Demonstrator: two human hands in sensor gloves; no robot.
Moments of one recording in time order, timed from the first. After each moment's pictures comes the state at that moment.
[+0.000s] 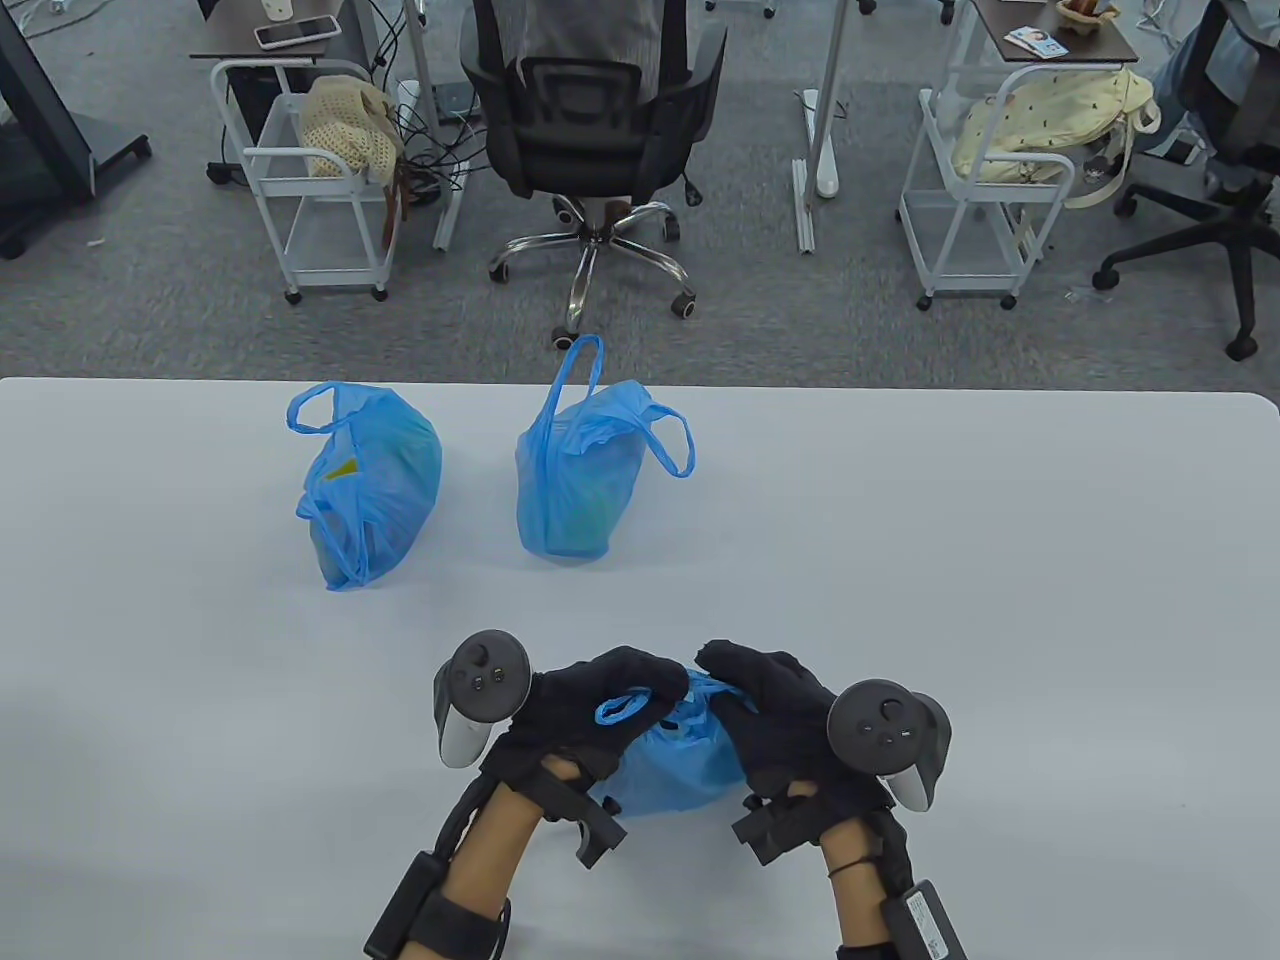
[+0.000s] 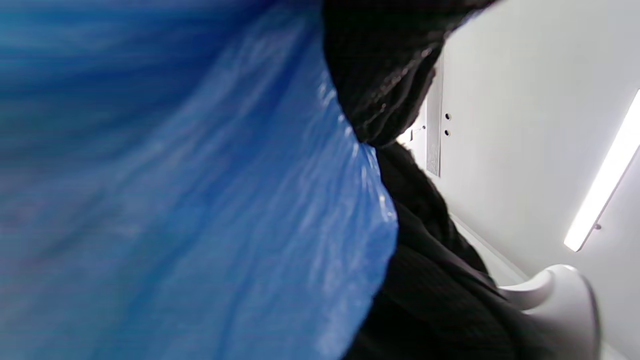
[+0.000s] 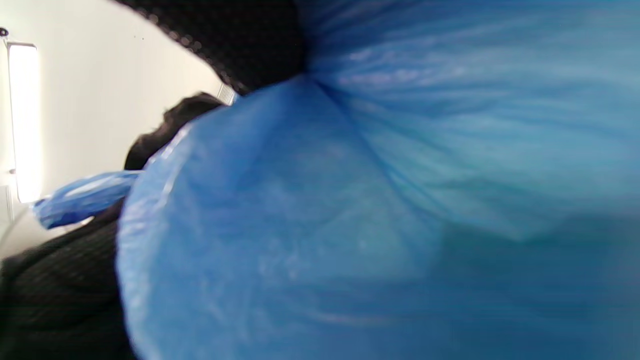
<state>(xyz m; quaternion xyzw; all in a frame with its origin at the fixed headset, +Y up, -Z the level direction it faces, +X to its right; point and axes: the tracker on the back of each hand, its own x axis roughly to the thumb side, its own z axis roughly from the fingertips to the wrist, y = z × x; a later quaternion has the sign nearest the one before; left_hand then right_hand) -0.121 -0.711 -0.303 -0.01 -0.26 0.54 0.80 0.132 -0.707 -0.279 0.18 -0.10 0.87 0.46</state>
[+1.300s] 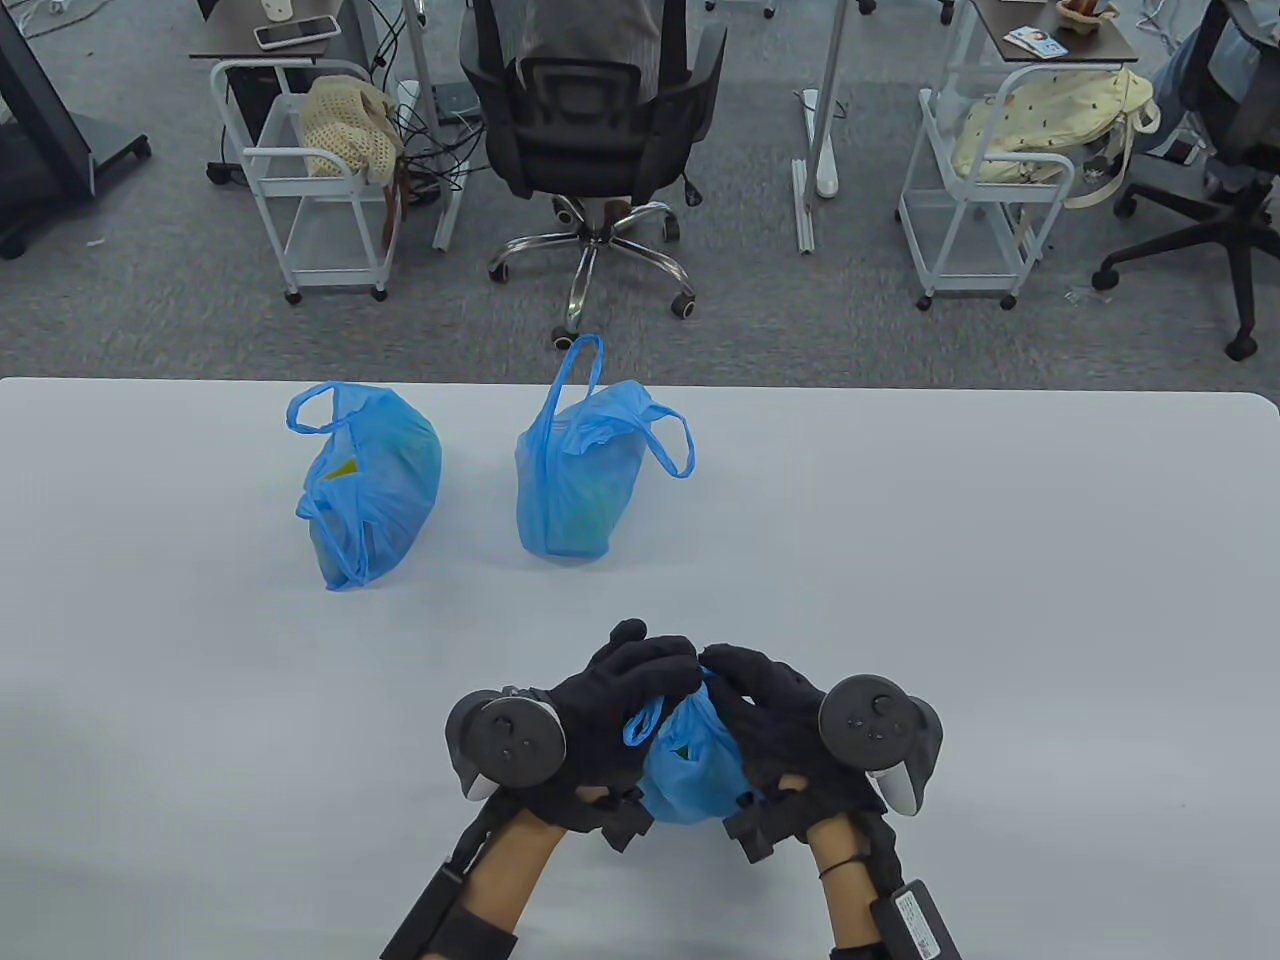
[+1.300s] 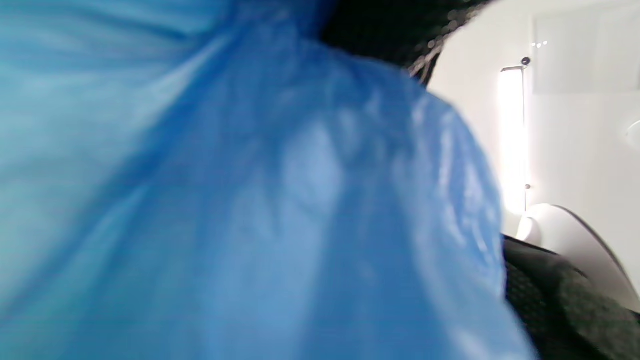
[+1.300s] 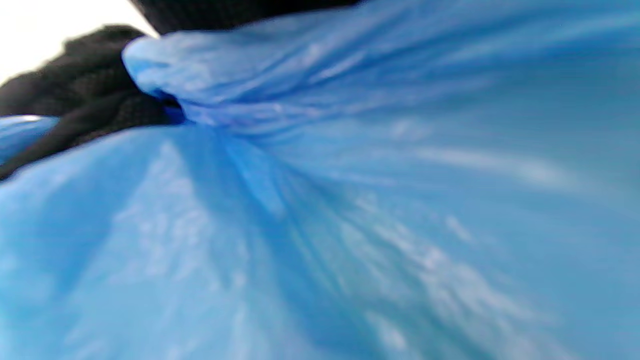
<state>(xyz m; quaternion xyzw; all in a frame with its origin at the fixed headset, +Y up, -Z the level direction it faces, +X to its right) -0.103 -0.702 -0.283 0.14 -0.30 0.45 0.83 0.132 -0.712 -0.281 0.13 -0.11 0.87 0.46</state>
